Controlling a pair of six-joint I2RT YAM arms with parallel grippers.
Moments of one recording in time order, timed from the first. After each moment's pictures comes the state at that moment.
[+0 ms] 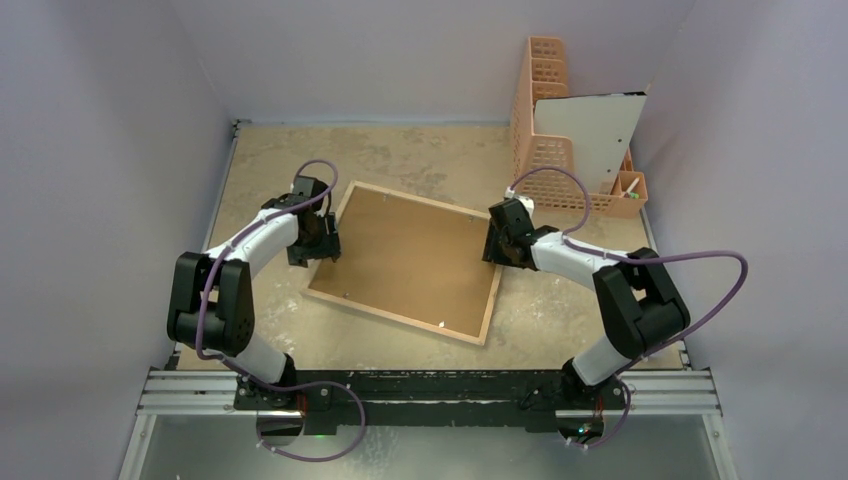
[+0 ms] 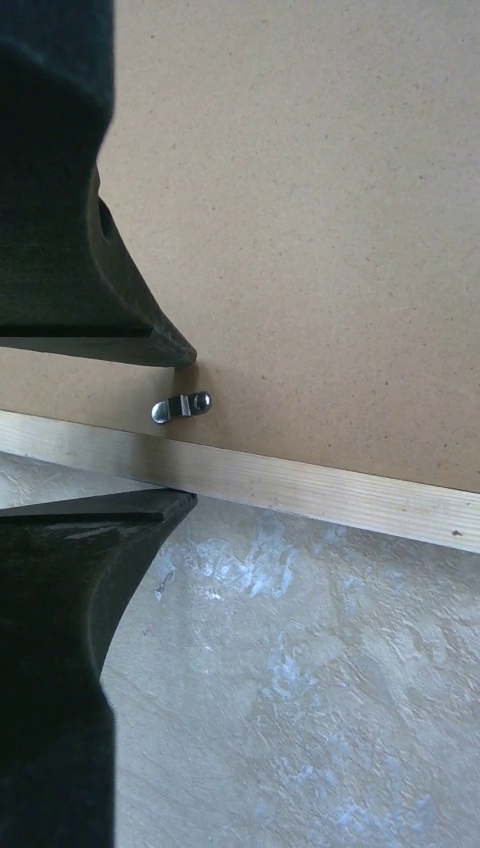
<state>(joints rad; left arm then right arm) -0.18 1.57 1.00 -0.67 -0.13 -0.40 0.47 1.59 0.83 -0.26 0.22 0.59</state>
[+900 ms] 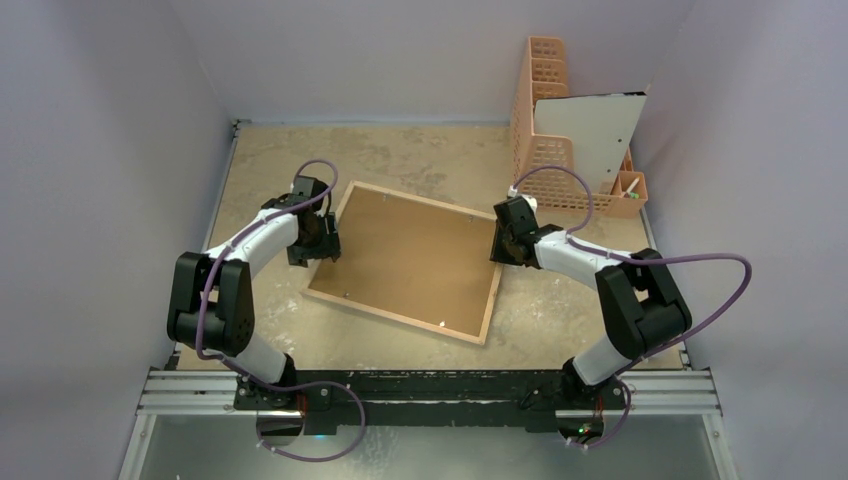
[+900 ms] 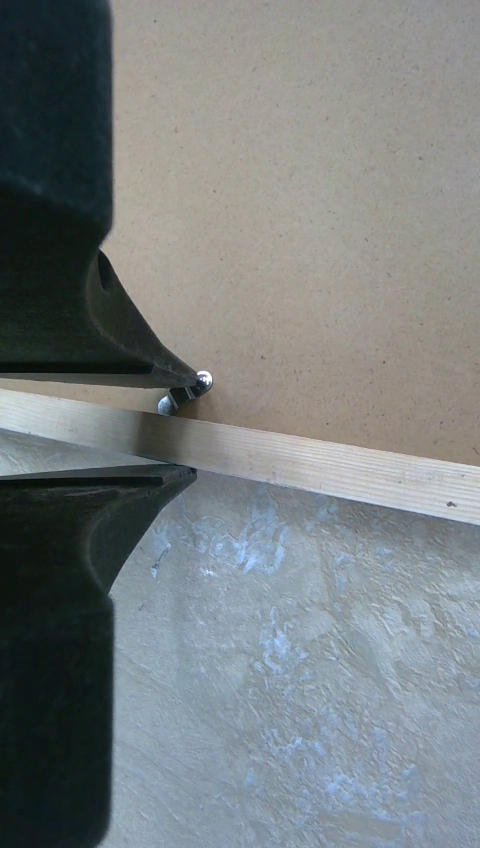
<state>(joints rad) -0.18 1.57 1.00 -0.67 -0.13 -0.40 0.44 1.58 0.83 -0.27 0.20 0.56</state>
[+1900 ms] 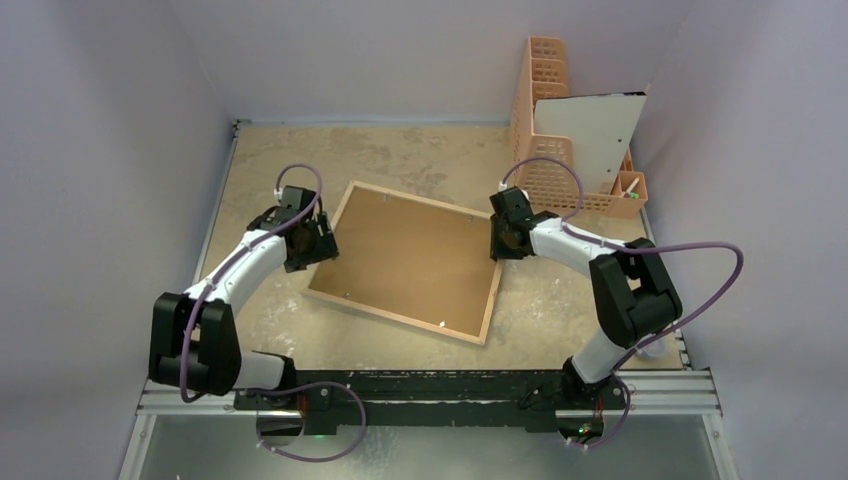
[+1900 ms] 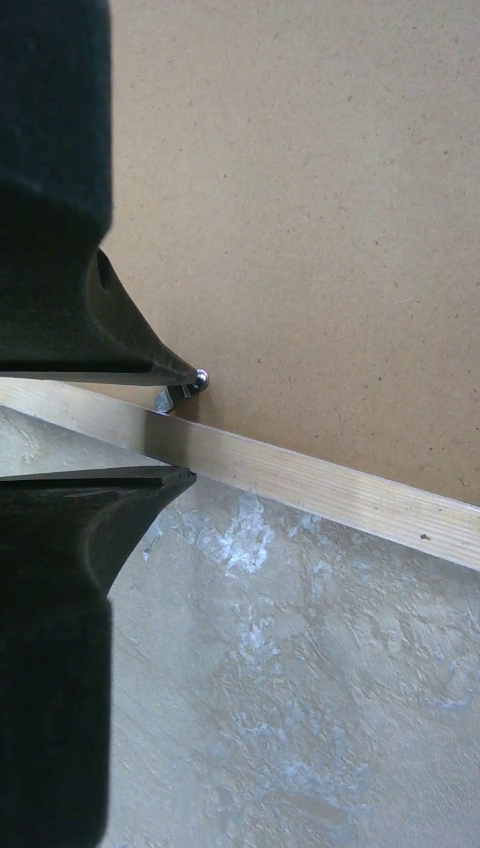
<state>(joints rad) -0.18 1.38 0.90 -0.63 -0.13 -0.51 0.43 1.65 0.95 -0.39 0.17 0.43</state>
